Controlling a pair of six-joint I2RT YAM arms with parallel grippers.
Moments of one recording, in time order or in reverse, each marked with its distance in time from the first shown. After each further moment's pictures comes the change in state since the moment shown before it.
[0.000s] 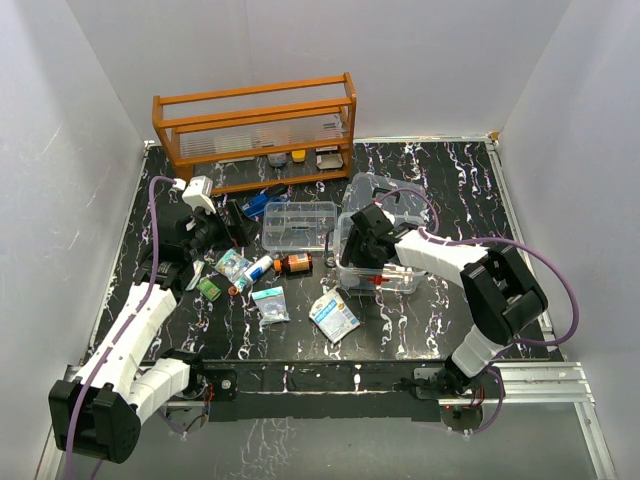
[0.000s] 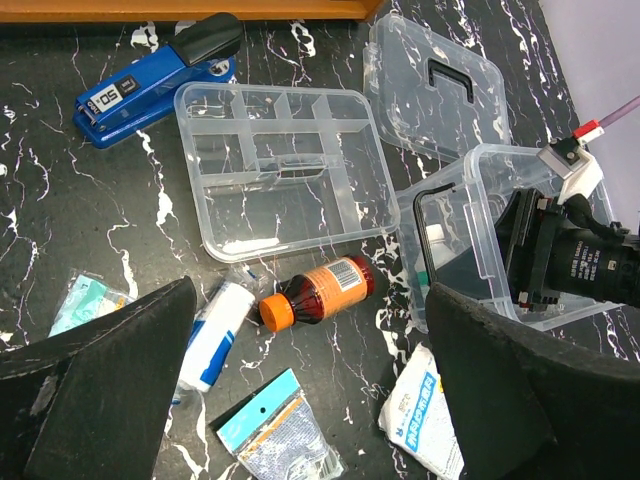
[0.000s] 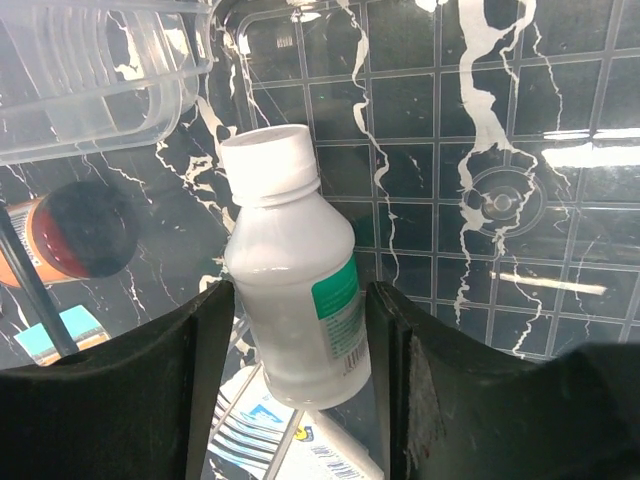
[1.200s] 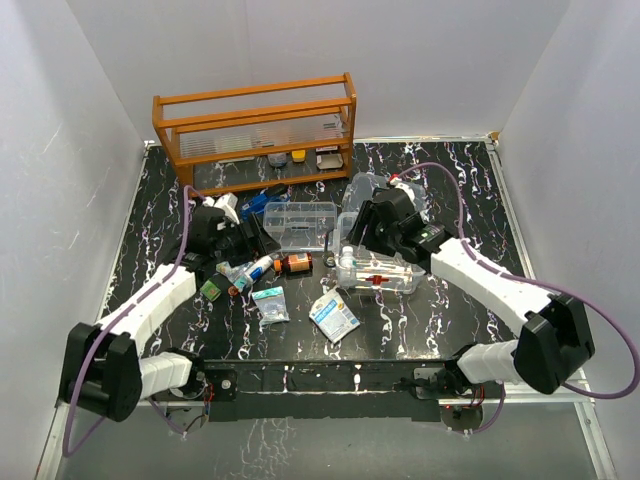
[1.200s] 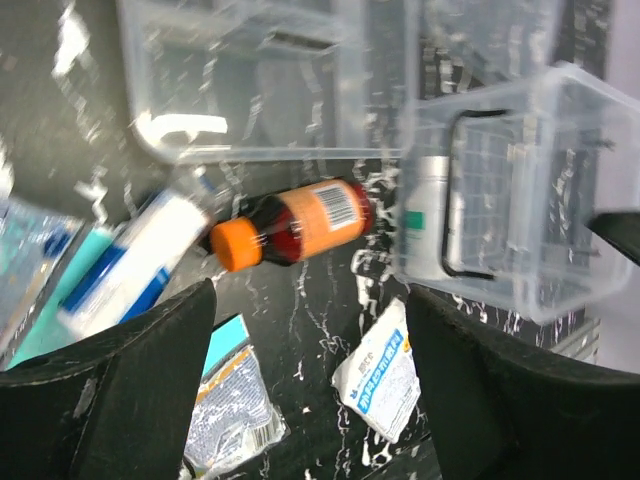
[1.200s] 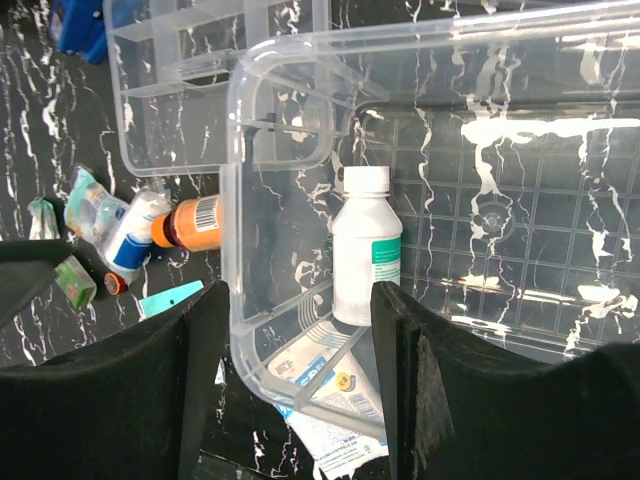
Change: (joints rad) left arm -0.100 0.201 -0.047 0.028 0.045 -0.188; right arm -0.009 -0.303 0.036 -0.059 0.074 -0.088
